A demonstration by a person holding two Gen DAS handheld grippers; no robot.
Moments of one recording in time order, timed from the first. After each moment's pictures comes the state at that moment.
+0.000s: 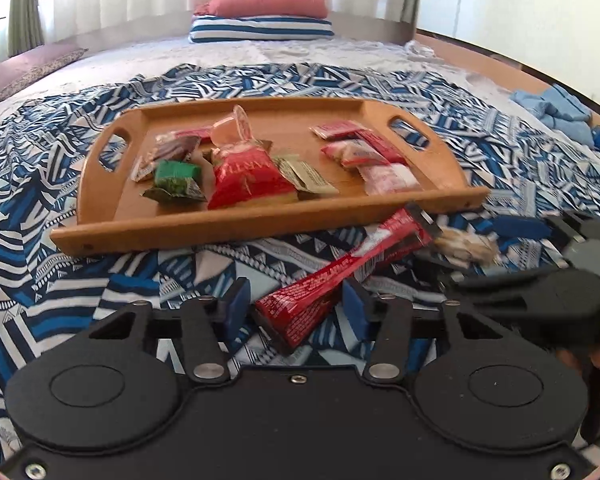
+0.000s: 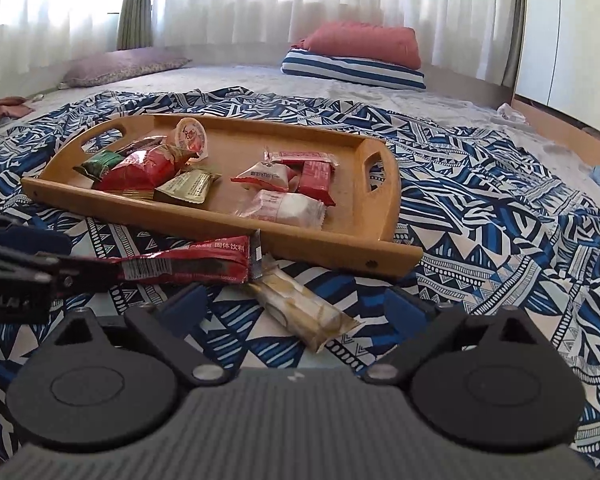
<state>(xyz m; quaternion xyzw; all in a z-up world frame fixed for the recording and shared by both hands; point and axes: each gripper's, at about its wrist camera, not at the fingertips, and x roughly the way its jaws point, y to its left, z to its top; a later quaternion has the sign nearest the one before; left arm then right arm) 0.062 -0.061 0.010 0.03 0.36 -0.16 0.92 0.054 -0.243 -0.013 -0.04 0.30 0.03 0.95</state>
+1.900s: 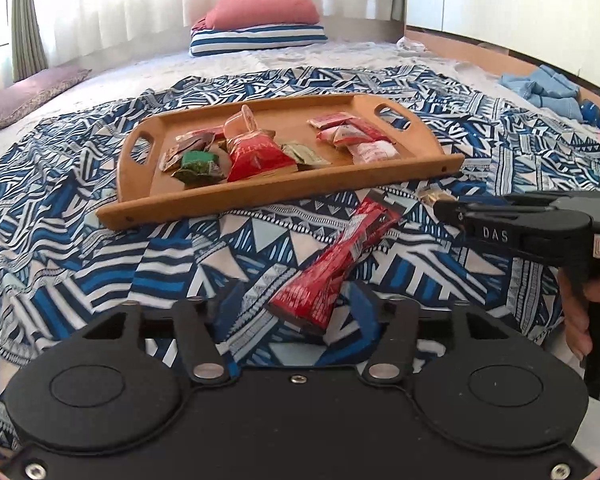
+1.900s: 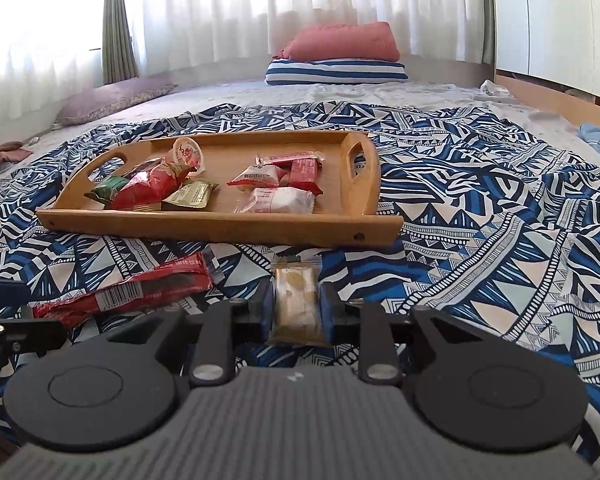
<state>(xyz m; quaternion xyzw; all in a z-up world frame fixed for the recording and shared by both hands) 0.003 -0.048 0.020 0.07 0.34 -0.16 0.93 0.022 -0.255 -0.011 0.03 0.28 0.02 0.96</state>
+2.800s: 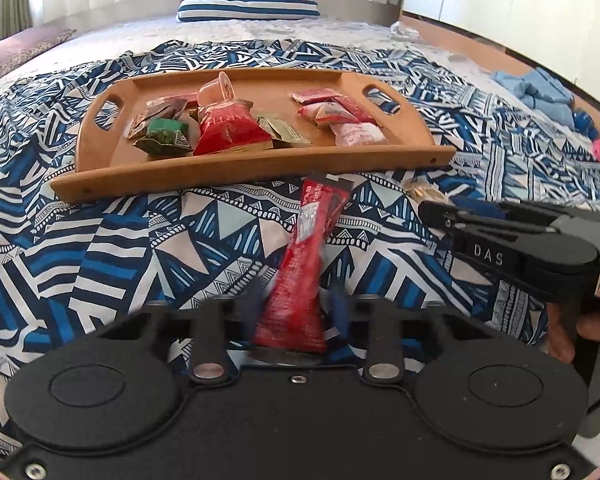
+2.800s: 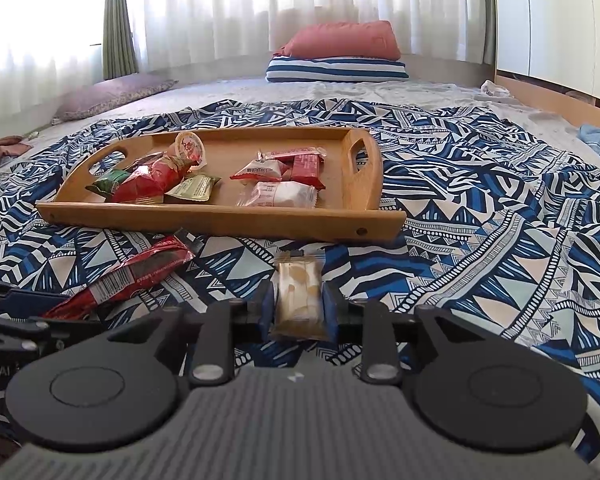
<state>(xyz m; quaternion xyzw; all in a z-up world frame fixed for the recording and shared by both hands) 0.024 -0.055 0.008 0.02 0.39 -0.18 0.90 0.021 -0.249 -0.013 0.02 0.29 0.02 0.96</state>
